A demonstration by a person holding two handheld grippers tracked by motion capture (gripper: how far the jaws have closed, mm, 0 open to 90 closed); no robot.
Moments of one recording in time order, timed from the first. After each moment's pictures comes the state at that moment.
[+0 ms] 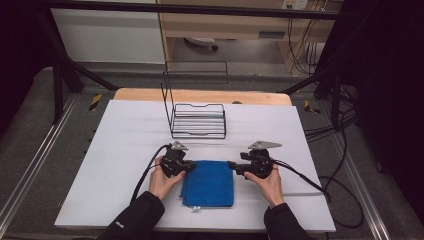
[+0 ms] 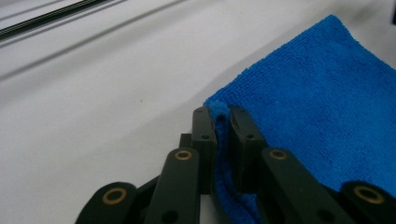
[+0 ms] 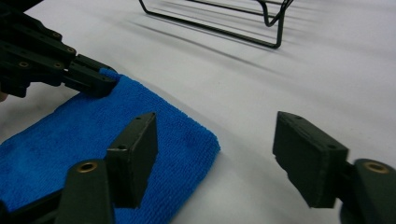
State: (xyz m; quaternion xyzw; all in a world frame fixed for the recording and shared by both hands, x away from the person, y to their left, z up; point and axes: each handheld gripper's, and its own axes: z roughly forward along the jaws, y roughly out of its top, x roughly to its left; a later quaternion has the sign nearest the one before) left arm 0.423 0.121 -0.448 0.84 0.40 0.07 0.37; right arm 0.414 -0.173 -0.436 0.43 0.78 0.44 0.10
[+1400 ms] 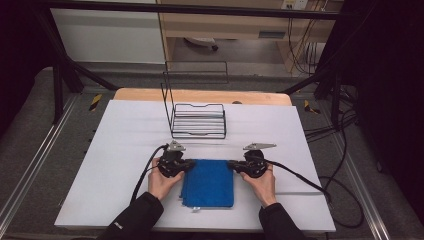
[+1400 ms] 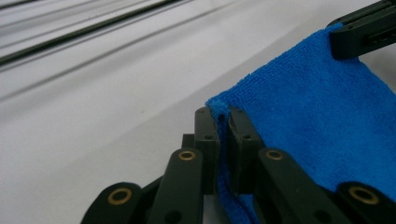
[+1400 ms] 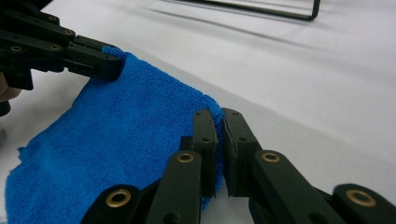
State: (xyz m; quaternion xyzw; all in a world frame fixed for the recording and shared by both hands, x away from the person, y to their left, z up) left arm 0.415 0.127 -0.437 0.82 0.39 0.08 0.41; right arm 0.411 -0.164 -0.442 0.44 0.78 0.45 0.04
